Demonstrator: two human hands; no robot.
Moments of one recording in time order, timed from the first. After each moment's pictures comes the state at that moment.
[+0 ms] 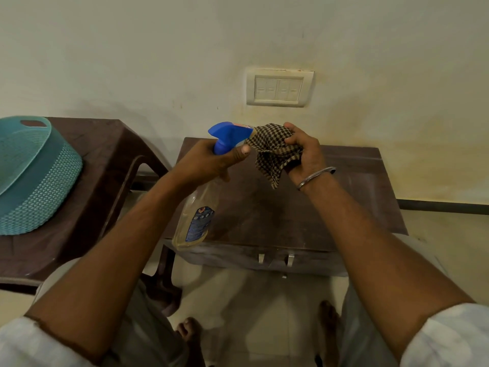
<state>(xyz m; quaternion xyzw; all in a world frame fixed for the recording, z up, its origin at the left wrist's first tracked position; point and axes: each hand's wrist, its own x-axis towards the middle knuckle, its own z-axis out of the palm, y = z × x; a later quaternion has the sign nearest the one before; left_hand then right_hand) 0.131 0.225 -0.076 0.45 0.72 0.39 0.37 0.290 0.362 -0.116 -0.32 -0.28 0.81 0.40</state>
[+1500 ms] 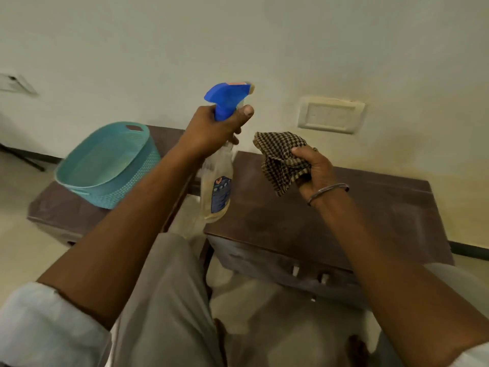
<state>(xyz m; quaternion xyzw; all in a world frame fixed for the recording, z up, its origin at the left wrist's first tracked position) 0.088 0.169 0.019 0.40 0.75 0.49 0.18 0.242 0.301 -0.077 -0.28 -0.32 0.84 0.35</state>
